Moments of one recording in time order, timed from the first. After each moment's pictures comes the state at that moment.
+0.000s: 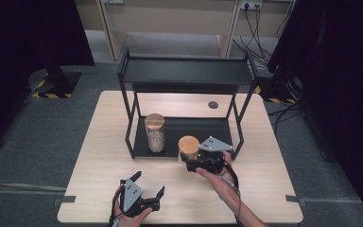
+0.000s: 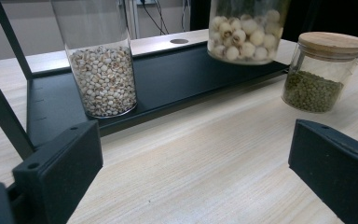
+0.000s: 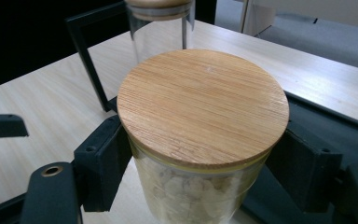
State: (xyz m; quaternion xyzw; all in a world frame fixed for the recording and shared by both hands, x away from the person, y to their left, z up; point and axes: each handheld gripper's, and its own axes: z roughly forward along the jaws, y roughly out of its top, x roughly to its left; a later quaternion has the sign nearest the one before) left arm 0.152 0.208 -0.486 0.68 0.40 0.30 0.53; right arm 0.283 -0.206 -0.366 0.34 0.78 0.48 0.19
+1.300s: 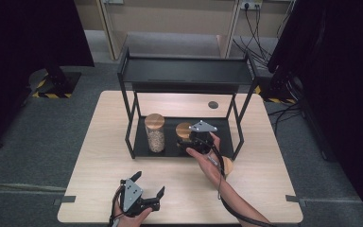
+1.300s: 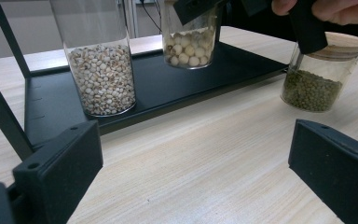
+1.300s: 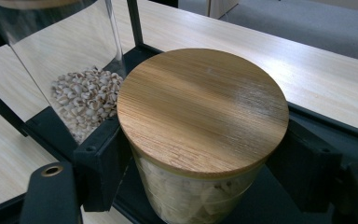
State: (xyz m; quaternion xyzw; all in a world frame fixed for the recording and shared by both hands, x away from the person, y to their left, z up) left arm 0.152 0.209 -0.487 0.68 0.40 0.30 0.54; right arm 0.344 -0.159 -0.379 0.40 0.78 0.43 0.22
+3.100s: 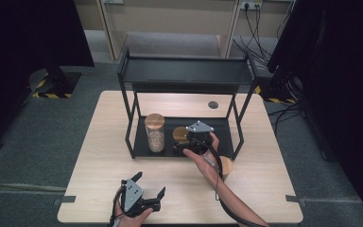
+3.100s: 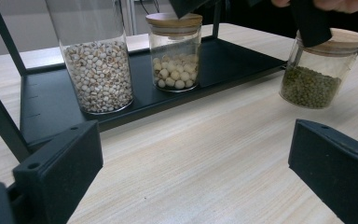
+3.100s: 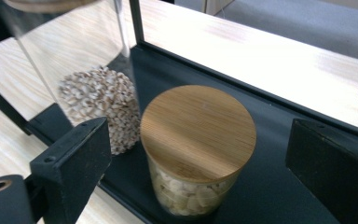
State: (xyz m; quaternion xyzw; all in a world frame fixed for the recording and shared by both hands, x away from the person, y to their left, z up) left arm 0.153 0.208 -0.488 0.69 0.40 0.29 0.53; right arm 0.335 -0.149 -0.370 0.40 0.78 0.42 0.23
